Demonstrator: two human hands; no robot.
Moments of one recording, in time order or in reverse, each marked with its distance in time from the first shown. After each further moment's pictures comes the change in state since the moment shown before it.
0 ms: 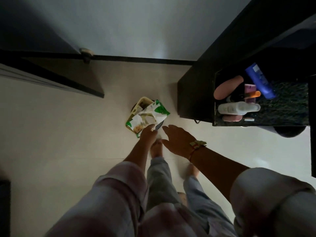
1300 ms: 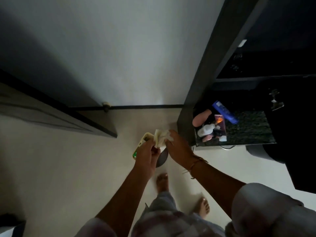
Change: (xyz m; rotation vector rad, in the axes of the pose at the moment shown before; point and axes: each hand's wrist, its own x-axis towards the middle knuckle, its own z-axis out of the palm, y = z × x) left_hand -0.186 0.092 -0.064 -1.263 0.042 0.026; right_hand -0.079 -0.010 -0.059 0.688 0.417 -0.014
